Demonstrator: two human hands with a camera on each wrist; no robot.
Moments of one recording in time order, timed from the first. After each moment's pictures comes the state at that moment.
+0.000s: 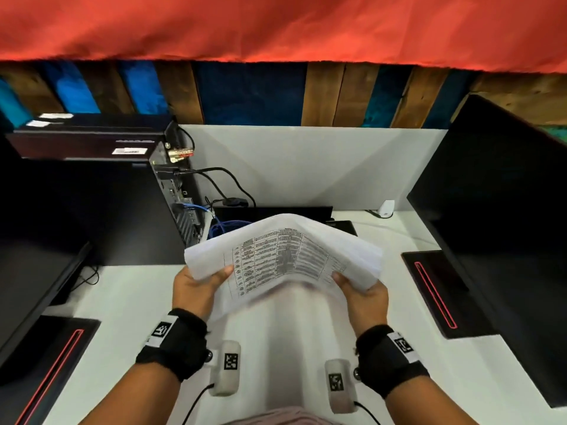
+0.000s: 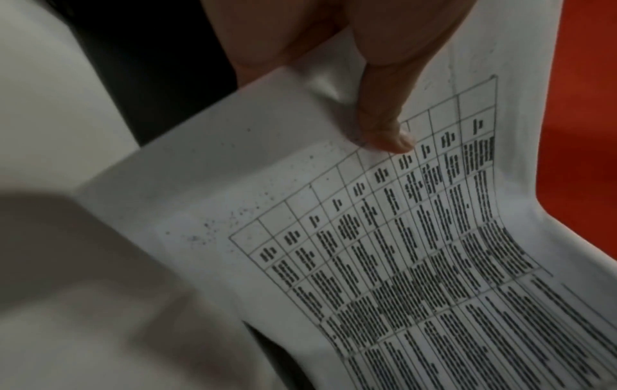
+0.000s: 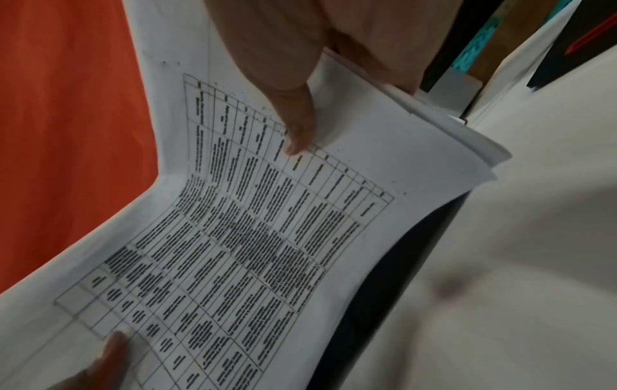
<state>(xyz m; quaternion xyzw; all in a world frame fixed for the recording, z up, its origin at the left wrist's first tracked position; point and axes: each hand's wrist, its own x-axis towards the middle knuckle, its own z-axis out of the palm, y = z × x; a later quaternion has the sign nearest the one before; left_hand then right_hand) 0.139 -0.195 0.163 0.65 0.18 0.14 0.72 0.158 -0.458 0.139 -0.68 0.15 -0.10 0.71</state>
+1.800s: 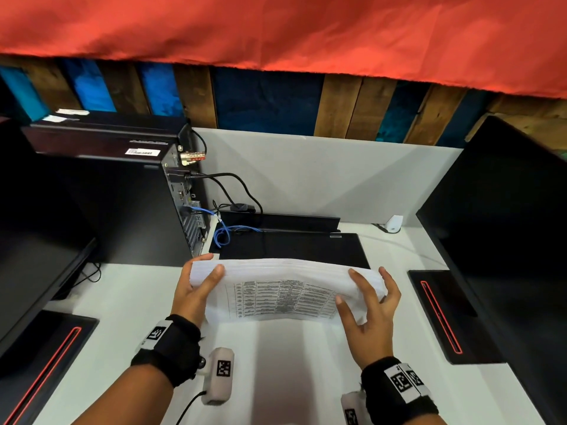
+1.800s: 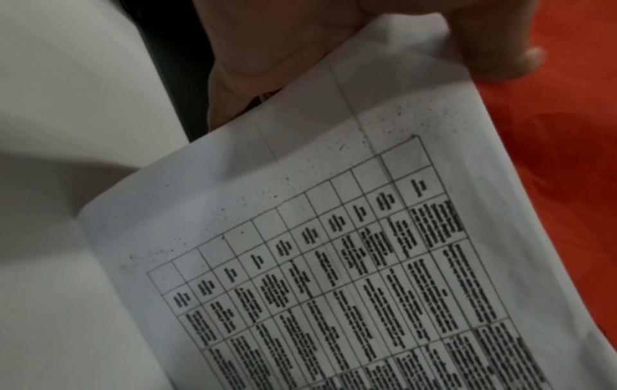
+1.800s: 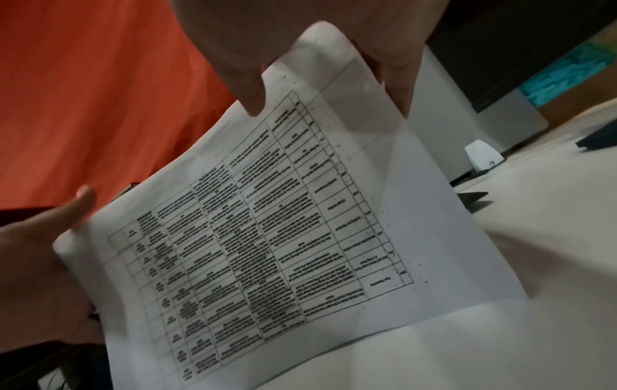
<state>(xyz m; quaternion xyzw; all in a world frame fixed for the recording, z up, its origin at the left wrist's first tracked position) 0.148 -0.176 0.143 0.60 0.16 0.12 0.78 0.147 -0.467 0.128 -0.85 -0.03 -0.20 0.49</state>
